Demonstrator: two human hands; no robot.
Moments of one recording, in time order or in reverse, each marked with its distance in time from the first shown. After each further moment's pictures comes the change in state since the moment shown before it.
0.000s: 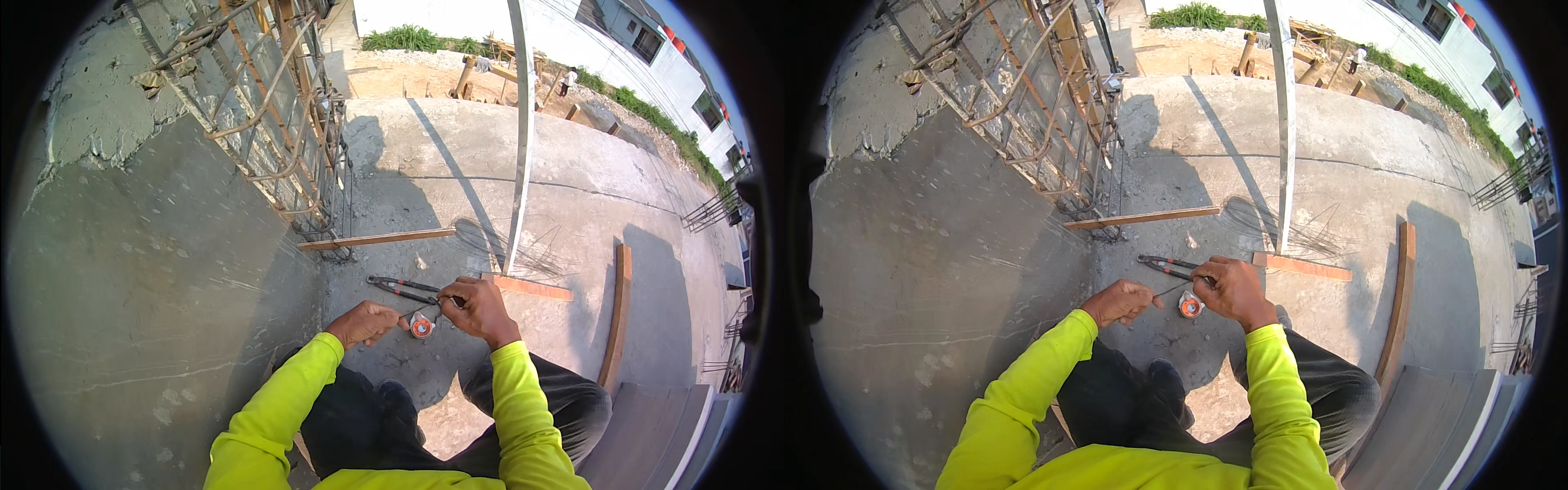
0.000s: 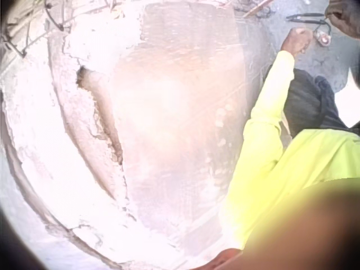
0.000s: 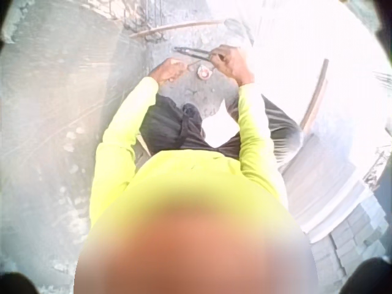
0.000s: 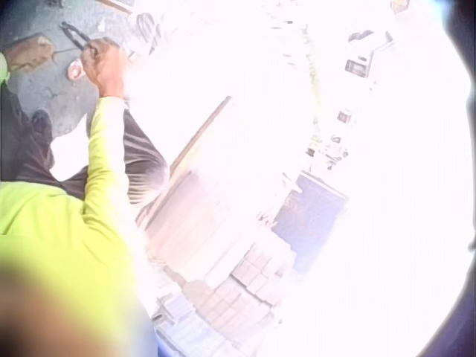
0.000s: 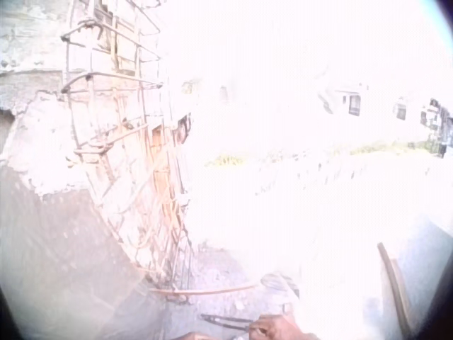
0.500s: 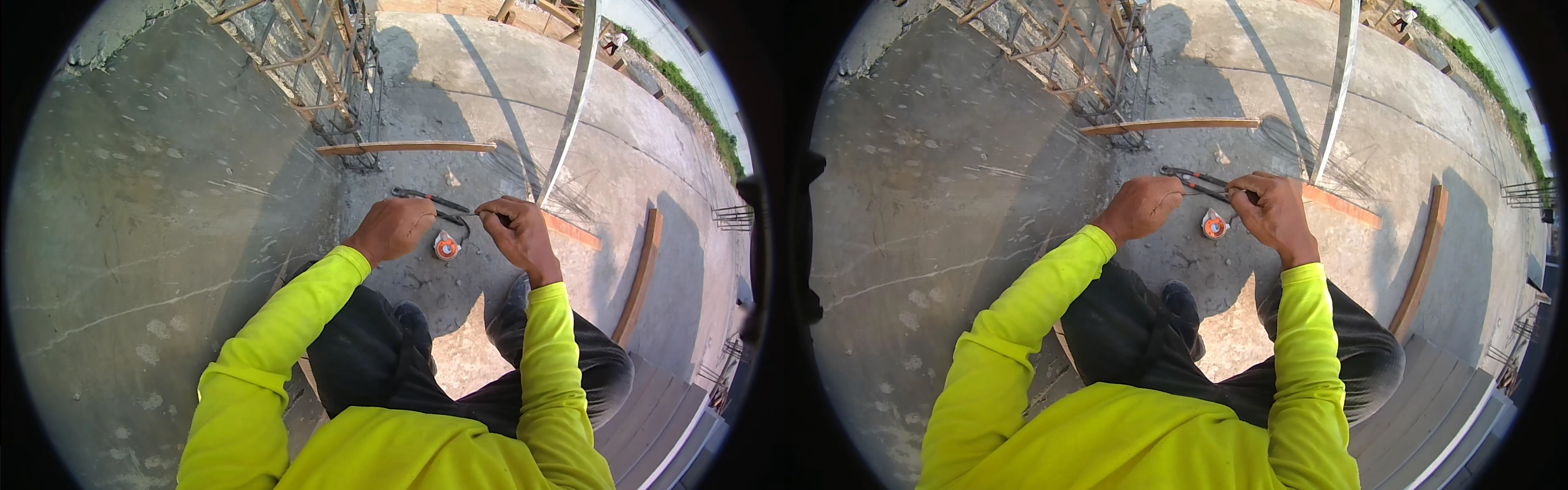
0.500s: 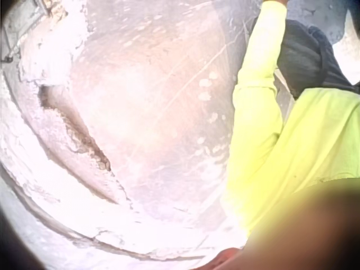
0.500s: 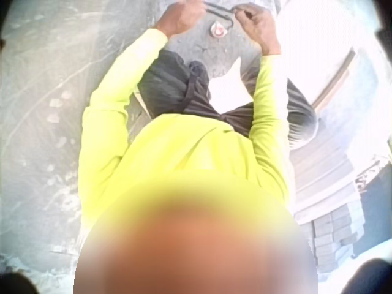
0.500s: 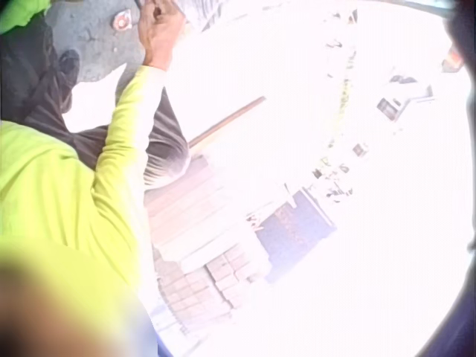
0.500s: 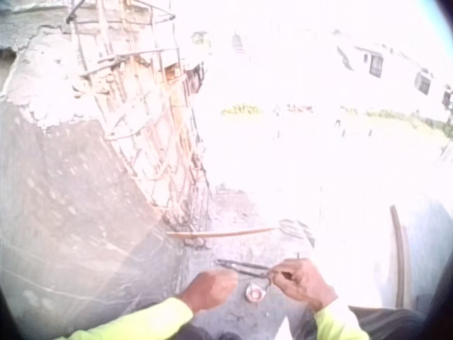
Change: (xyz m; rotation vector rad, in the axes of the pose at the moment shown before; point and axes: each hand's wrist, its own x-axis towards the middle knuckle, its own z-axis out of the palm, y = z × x) left_hand 0.012 0.008 0.008 0.895 0.450 0.728; right_hand 0.001 -0.002 0.003 0.153 0.023 0.059
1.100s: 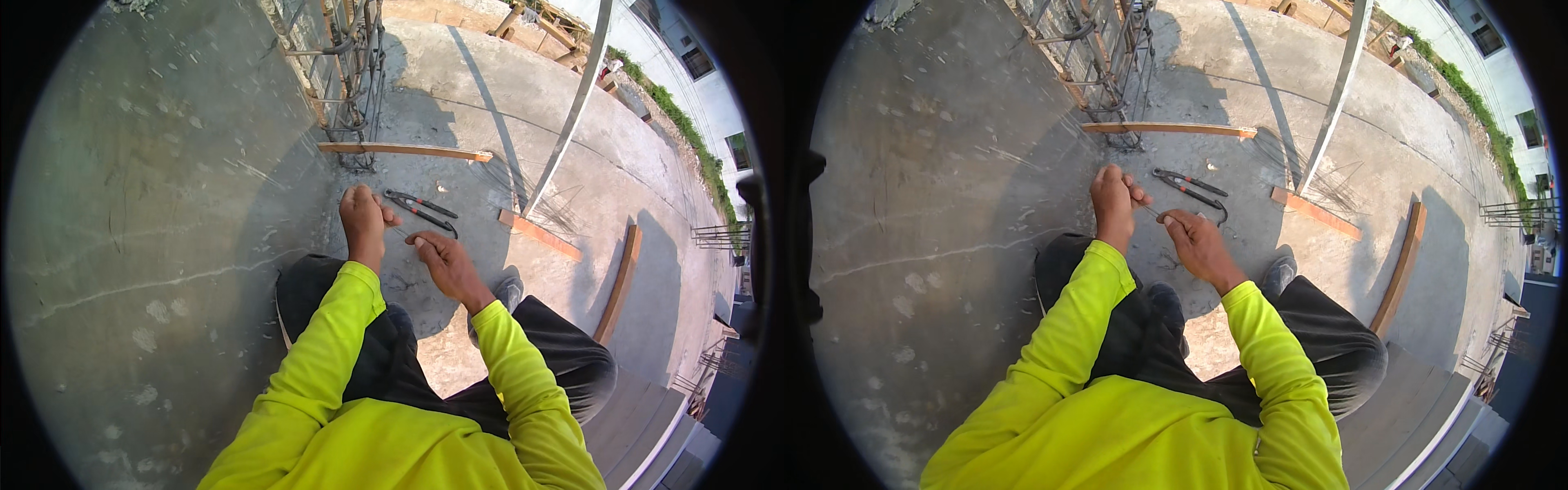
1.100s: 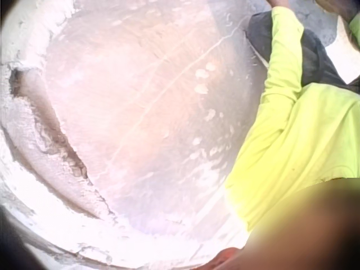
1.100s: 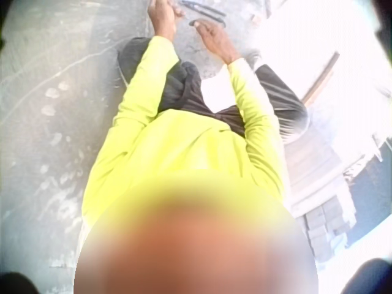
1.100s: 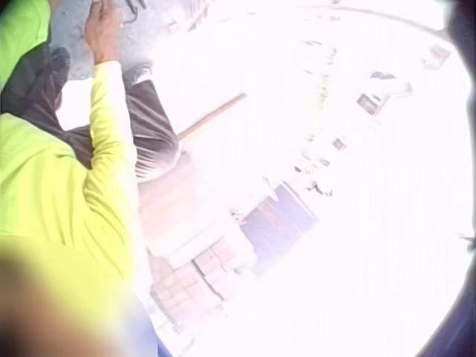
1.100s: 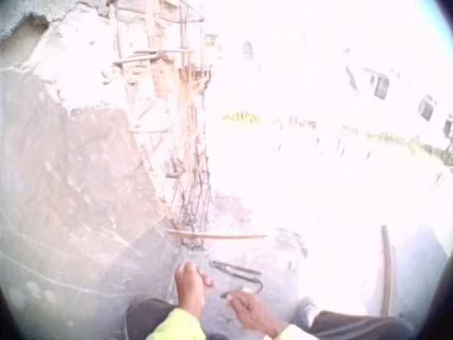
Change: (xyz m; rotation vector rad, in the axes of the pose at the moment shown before) left_hand -0.011 -0.006 0.013 -1.247 0.910 -0.831; right_hand -0.027 -0.024 0.095 0.265 -0.212 0.048
